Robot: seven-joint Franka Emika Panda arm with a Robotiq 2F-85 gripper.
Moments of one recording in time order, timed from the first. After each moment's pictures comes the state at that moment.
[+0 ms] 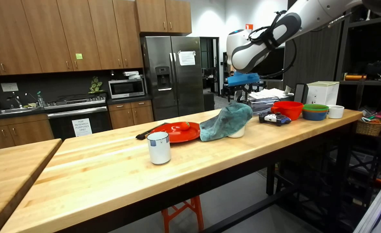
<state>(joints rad) 0.02 0.08 -0.04 -1.91 -0.36 2.23 0.81</state>
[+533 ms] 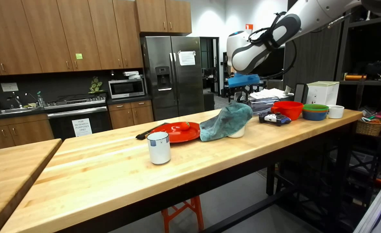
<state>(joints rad) 0.01 0.08 -0.04 -1.92 -0.36 2.23 0.81</state>
